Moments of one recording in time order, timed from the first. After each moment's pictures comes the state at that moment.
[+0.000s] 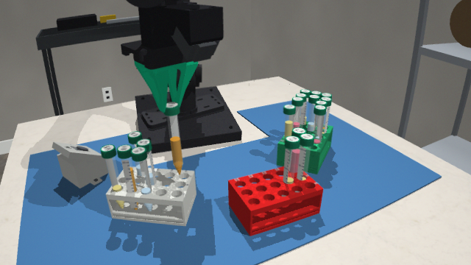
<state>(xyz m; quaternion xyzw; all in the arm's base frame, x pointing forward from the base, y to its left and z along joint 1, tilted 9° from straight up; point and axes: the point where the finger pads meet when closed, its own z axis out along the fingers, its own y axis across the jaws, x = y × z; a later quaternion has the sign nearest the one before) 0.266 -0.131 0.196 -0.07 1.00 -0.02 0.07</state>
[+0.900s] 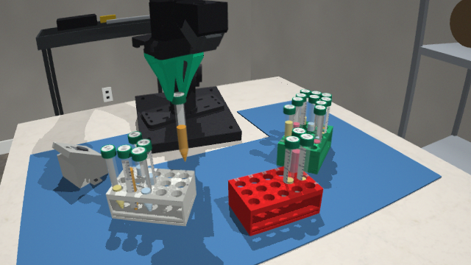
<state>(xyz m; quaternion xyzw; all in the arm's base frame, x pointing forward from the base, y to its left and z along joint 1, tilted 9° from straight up) 0.237 -0.108 0.192 -0.07 0.99 -0.02 0.07</state>
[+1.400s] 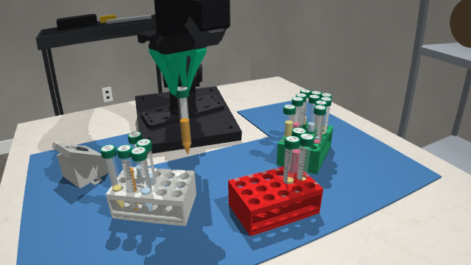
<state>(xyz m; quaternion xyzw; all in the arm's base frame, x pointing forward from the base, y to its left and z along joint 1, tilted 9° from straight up) 0.219 -0.095 0.191 -0.07 0.99 -0.02 0.07</state>
